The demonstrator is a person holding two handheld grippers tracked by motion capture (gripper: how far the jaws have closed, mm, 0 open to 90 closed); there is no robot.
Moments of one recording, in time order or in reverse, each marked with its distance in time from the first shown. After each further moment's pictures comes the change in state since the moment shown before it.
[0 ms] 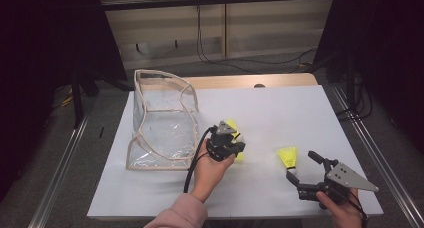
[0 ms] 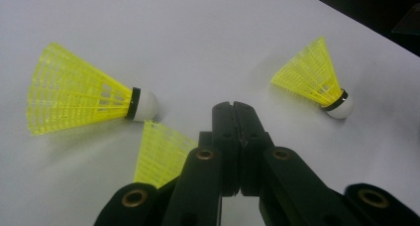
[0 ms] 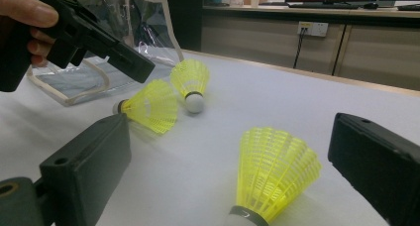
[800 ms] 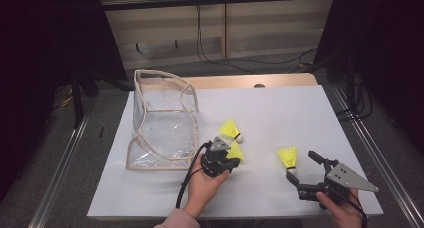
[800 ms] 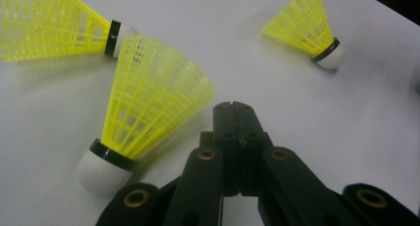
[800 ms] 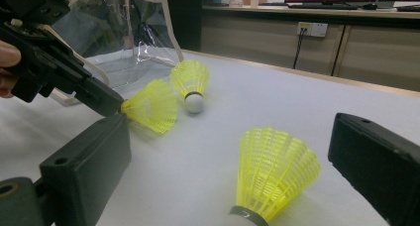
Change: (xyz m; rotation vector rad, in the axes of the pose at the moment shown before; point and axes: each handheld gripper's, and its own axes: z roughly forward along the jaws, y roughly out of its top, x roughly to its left) left arm -0.002 -0.044 -0.001 0.014 -0.062 -0.030; right arm 0.001 0.000 0.000 -0.002 -0.003 0.000
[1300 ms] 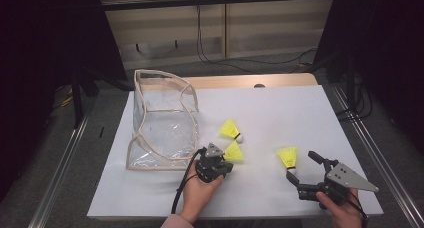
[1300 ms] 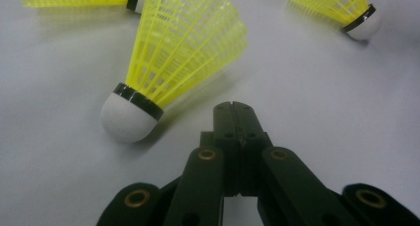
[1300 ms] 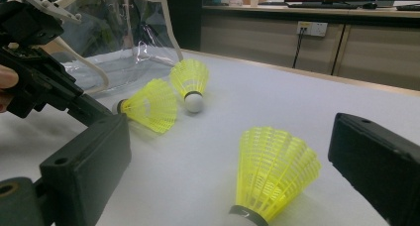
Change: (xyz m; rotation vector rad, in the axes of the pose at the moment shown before) left arm 0.009 -0.021 -0.003 0.034 0.048 -0.005; right arm -0.001 0.000 0.000 0.005 -0.001 -0.003
